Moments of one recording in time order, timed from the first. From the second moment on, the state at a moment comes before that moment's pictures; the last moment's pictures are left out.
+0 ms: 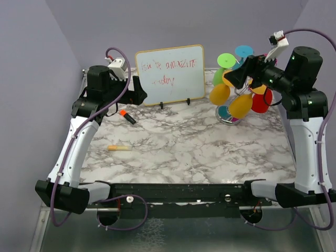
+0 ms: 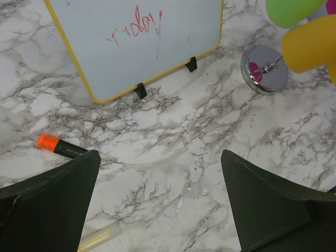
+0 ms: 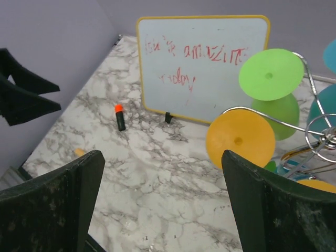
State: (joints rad) left arm -0.22 1.24 1.41 -0.63 0.33 -0.16; right arm 0.09 1.28 1.82 -0.79 -0.50 0.15
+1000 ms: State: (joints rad) left arm -0.30 1.23 1.31 -0.48 0.35 -0.26; right arm 0.58 1.17 1.22 -0.72 -0.33 0.29
